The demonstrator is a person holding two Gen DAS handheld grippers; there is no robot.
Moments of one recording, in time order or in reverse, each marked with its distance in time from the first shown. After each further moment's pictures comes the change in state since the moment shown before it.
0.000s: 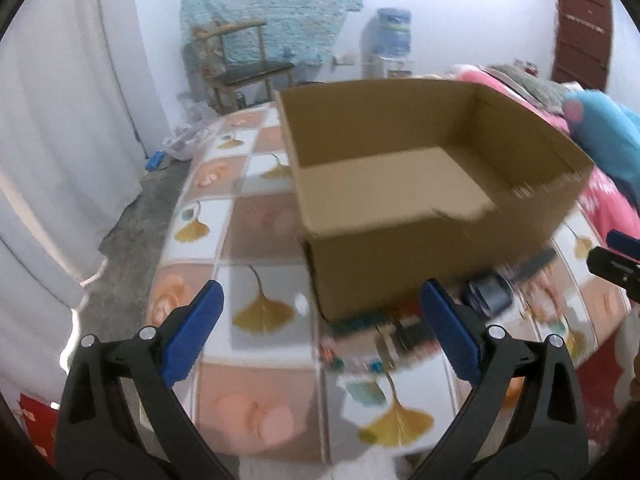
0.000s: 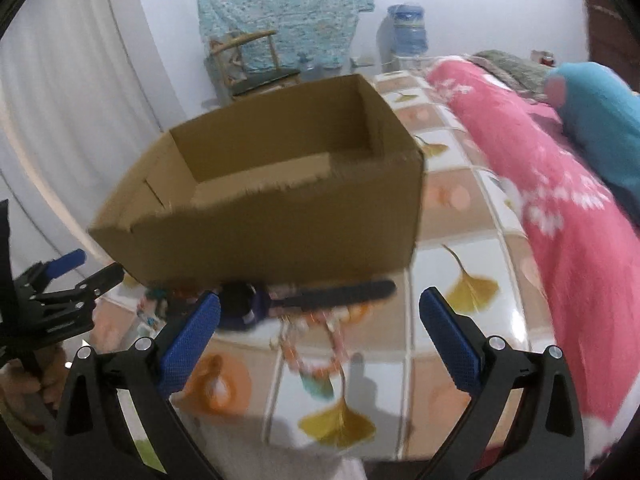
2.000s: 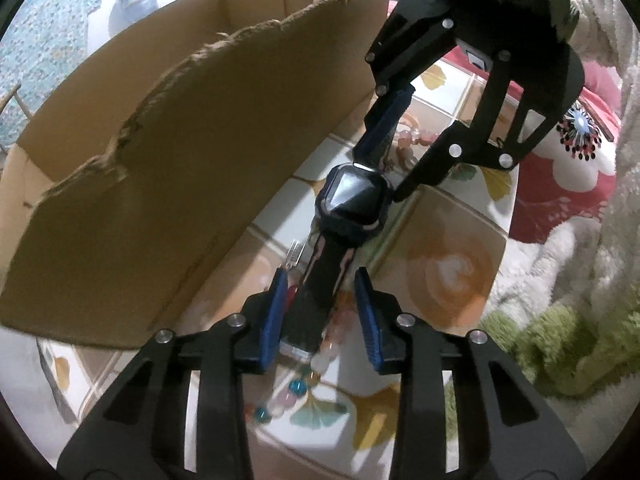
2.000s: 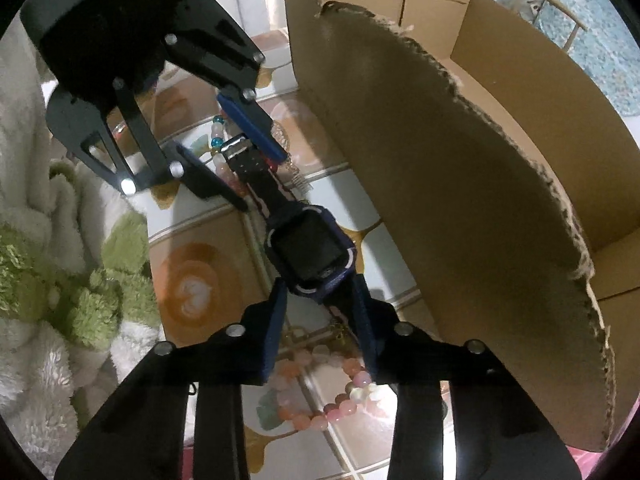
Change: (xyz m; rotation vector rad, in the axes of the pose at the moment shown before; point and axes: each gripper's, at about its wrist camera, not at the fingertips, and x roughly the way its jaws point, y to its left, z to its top) left arm 0.053 -0.079 -0.006 0.697 0.244 -0.565; right arm 0.083 0.064 0.018 -0.979 0.477 0.394
